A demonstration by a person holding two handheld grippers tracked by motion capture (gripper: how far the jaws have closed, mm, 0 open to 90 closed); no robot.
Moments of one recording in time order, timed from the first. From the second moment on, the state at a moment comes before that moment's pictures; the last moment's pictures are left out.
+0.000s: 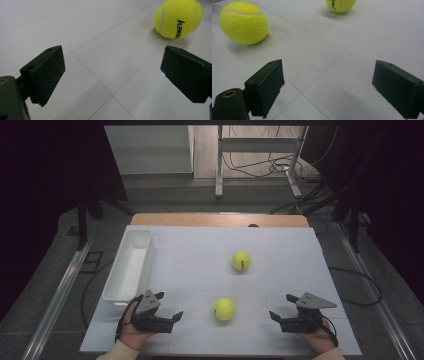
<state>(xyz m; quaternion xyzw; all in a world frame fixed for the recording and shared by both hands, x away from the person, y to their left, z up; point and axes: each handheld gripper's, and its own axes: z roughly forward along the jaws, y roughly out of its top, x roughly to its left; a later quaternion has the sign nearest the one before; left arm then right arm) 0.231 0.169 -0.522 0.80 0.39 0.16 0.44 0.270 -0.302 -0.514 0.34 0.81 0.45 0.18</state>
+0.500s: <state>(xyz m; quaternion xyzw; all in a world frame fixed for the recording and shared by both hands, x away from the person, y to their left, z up) 0.230 0.167 -0.523 0.81 0.38 0.16 0.43 0.270 -0.300 -0.516 0.33 0.82 0.43 0.18</state>
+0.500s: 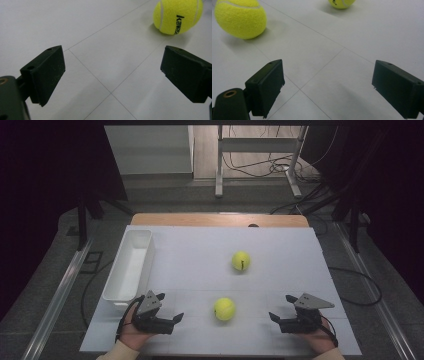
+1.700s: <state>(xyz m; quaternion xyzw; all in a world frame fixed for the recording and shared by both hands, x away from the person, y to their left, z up) 0.235 0.163 -0.509 0.80 0.37 0.15 0.44 0.270 -0.300 -0.516 0.34 0.82 0.43 0.17</state>
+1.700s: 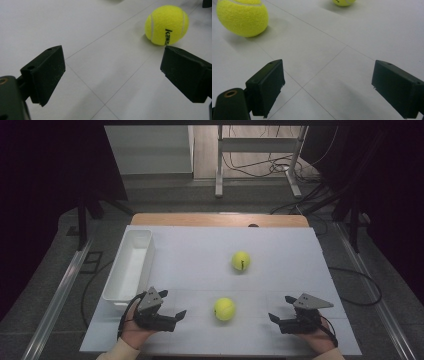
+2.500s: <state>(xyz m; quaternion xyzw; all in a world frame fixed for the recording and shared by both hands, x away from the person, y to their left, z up) 0.242 0.143 -0.488 0.81 0.36 0.14 0.45 0.269 -0.298 -0.516 0.33 0.82 0.43 0.18</state>
